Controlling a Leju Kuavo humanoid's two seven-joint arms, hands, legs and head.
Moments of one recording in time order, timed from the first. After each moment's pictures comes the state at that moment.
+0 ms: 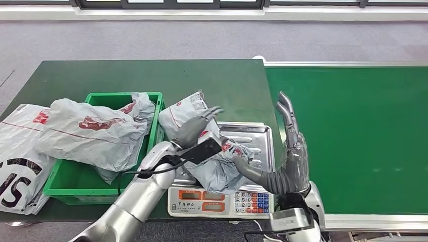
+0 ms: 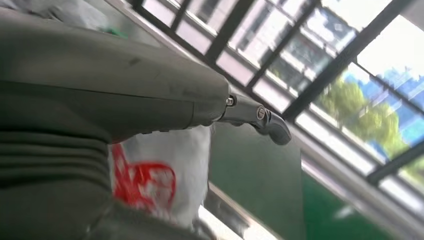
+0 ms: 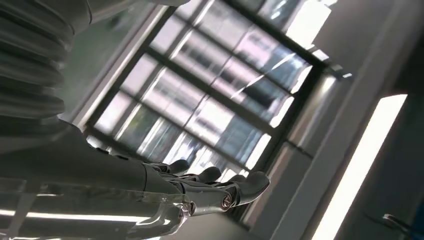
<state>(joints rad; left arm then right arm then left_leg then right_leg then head) -0.58 -0.17 -0.49 -0.87 -0.79 0.05 -0.34 -0.04 0.08 0.34 -1.78 0.36 -0.13 -0.62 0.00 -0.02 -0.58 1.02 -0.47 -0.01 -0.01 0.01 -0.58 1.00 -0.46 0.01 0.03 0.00</state>
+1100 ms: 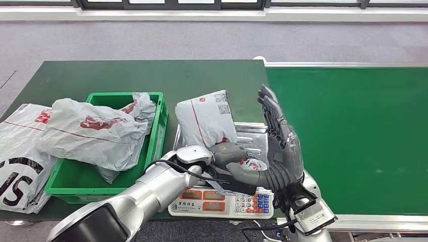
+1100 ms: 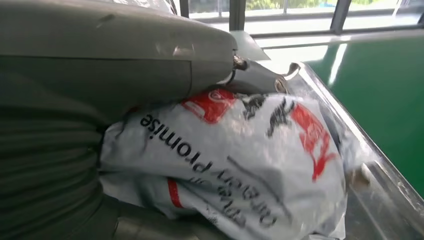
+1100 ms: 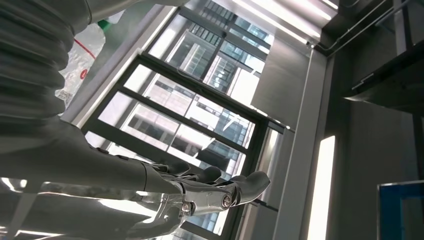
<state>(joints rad) -0.83 -0.25 -0.92 -0.44 -0.89 -0.18 -0.40 -0.12 0.09 0.32 -1.73 0.17 0.13 -0.67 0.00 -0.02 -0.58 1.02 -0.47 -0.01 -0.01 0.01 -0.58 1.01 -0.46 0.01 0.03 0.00</state>
